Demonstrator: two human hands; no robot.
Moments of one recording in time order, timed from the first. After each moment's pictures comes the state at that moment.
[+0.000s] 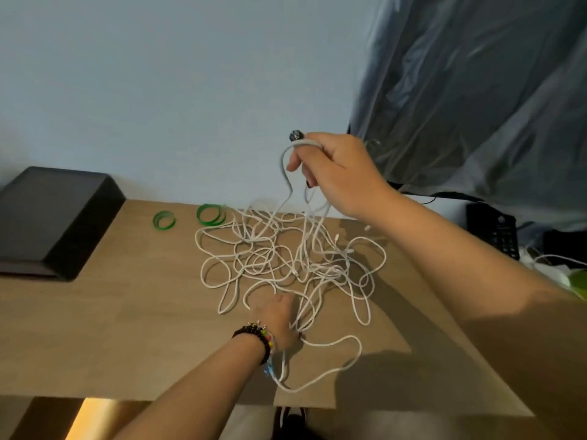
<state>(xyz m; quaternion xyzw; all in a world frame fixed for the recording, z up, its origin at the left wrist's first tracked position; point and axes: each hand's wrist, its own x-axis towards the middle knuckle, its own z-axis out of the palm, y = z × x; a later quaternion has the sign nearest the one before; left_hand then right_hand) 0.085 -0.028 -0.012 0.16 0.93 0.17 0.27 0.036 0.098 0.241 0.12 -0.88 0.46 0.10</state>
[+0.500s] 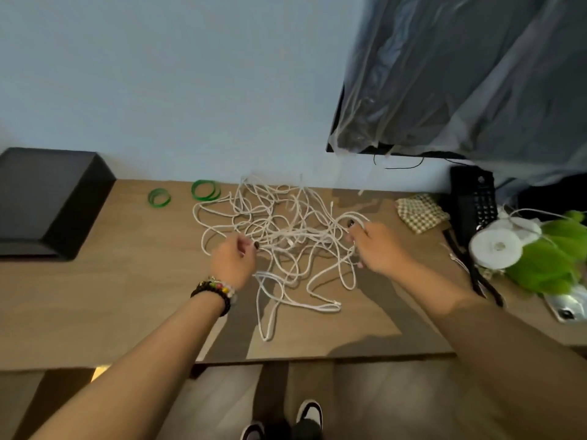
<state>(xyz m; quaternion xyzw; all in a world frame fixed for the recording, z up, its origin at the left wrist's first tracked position) 0.075 -0.099 0.022 0.01 0.90 0.44 0.02 0.132 0.148 0.103 -0.16 -0.93 0.33 -0.04</state>
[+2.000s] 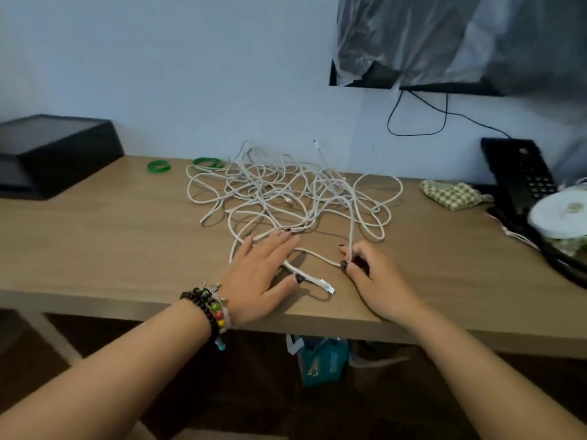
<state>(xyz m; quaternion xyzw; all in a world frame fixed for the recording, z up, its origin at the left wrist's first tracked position) 0.164 -0.067 -0.127 0.35 0.92 0.16 -0.06 0.211 0.170 -0.120 0.01 -0.93 0.36 0.07</state>
